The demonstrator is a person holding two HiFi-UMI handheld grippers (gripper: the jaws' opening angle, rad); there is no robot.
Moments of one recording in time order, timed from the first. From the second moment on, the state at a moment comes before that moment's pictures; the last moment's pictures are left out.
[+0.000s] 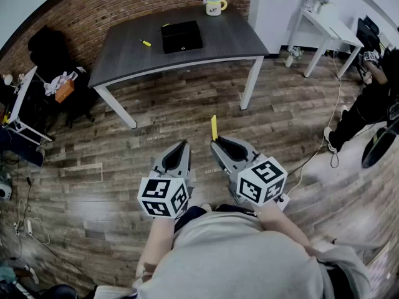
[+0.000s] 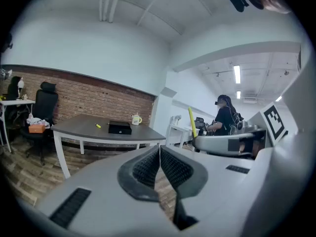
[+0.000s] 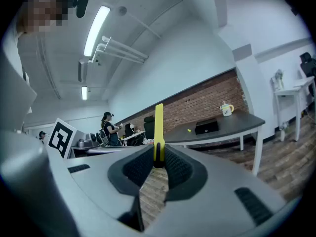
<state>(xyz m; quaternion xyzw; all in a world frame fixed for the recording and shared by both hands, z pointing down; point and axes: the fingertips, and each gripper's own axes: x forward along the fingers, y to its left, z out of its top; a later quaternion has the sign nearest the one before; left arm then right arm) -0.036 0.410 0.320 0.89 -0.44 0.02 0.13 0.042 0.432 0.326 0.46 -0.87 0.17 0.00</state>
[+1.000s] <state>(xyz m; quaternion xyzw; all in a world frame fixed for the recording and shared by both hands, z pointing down) -0.055 0.414 0.341 0.91 -0.38 0.03 0.15 0.020 0.440 0.348 0.48 -0.86 0.18 0.02</state>
